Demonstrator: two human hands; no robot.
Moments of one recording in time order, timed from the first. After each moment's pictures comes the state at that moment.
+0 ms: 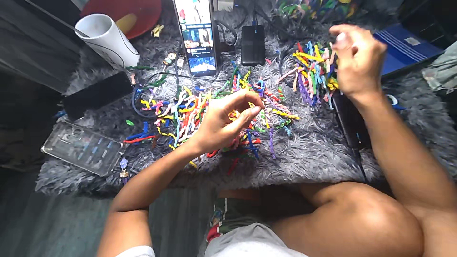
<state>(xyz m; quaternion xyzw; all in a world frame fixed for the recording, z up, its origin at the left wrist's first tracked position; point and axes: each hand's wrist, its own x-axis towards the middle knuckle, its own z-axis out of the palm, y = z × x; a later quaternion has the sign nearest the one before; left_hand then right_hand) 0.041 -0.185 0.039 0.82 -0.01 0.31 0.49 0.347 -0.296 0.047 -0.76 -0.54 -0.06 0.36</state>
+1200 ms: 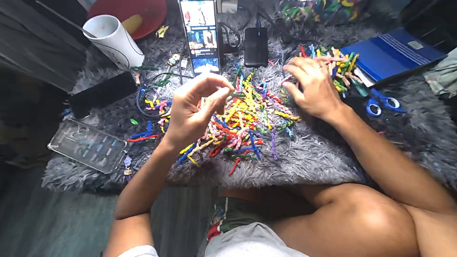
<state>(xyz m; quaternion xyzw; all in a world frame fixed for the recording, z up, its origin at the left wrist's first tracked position) 0.009 -0.160 0.057 0.79 0.04 0.39 0.47 0.309 -0.278 0.014 -0.71 -0.67 -0.04 0.22</state>
